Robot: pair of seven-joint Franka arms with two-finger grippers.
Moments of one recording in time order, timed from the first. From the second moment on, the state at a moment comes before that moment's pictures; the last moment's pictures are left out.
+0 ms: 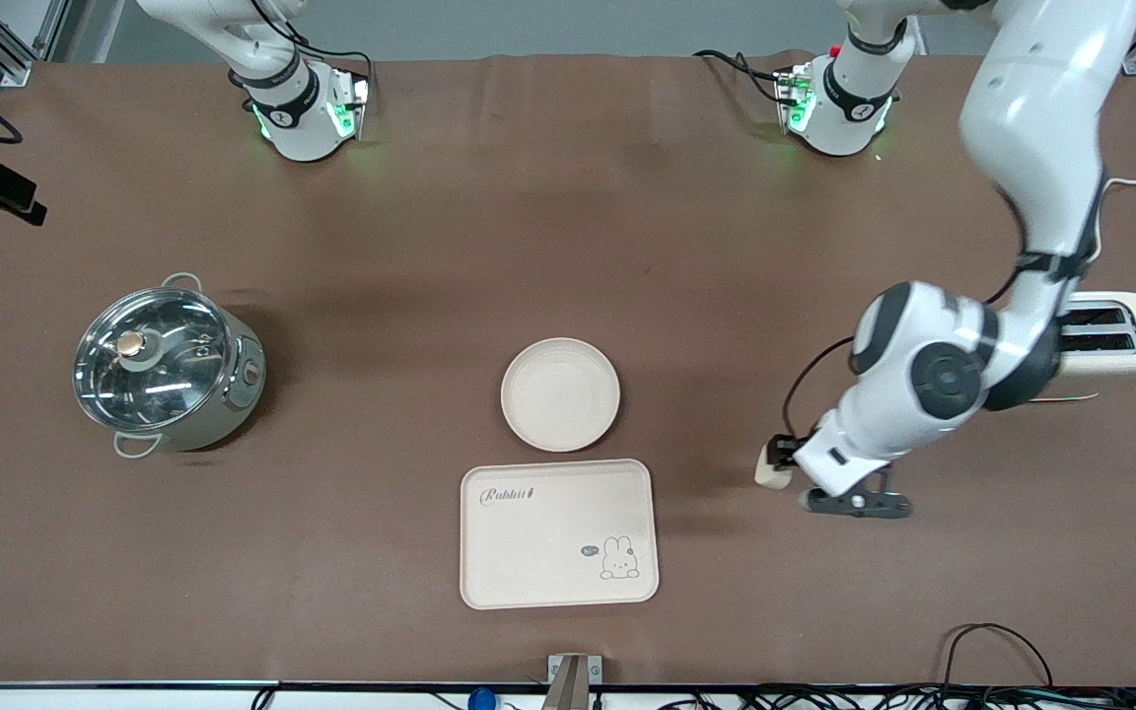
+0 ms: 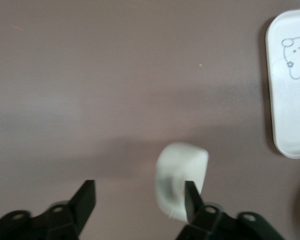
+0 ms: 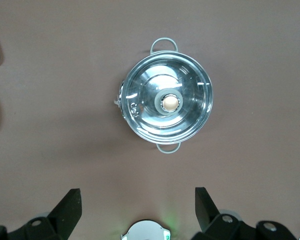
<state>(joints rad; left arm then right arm) 0.05 0.61 -0.40 -1.42 0.23 2.05 -0.26 0.03 -0.03 -0.08 -1.46 -0.05 1.34 0.05</state>
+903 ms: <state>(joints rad) 0.18 0.22 -0.40 -1.36 0.11 1.63 -0.18 0.04 -0.04 -0.08 -1.46 -0.02 1.44 0.05</state>
